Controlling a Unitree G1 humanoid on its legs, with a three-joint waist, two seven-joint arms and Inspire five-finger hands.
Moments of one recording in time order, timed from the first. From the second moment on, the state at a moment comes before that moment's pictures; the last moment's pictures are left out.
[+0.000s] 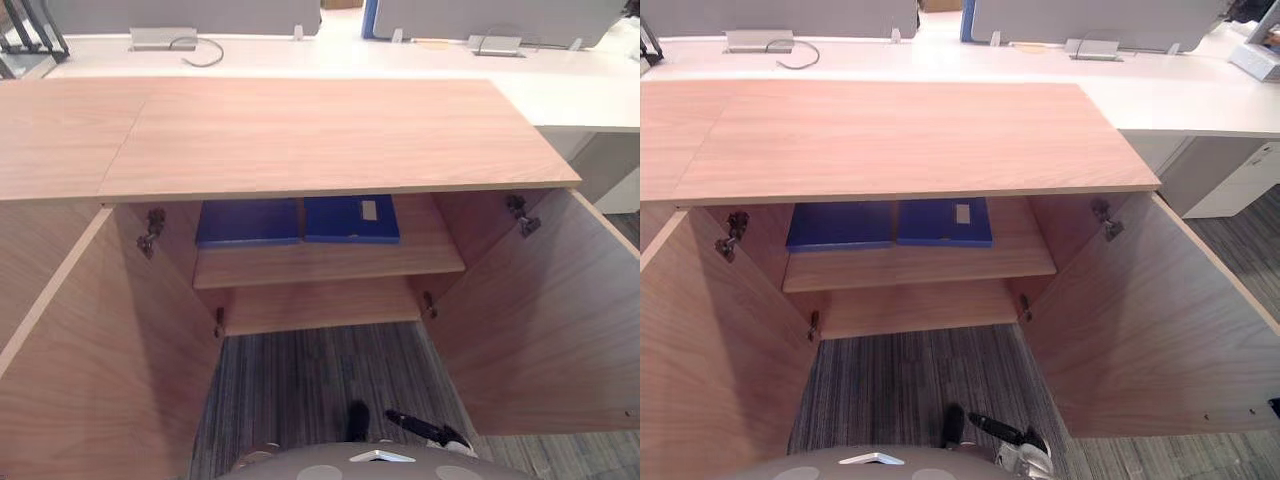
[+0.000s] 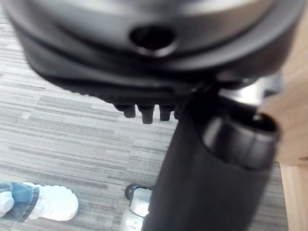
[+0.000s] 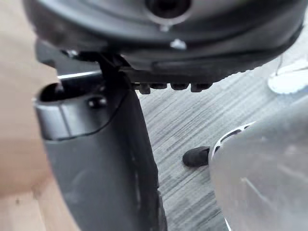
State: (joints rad) left arm 0.24 0.07 0.44 1.20 0.20 0.05 0.10; right arm 0.04 0.03 -0.53 1.17 0.08 0.03 -0.14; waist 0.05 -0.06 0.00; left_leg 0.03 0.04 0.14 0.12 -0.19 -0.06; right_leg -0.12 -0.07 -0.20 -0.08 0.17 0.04
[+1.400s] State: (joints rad) left arm 0.21 0.05 0.46 1.23 0.13 0.05 0.08; right arm 0.10 -0.01 -0.53 1.09 0.24 0.03 -0.10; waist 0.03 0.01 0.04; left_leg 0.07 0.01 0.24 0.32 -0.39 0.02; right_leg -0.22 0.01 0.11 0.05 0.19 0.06
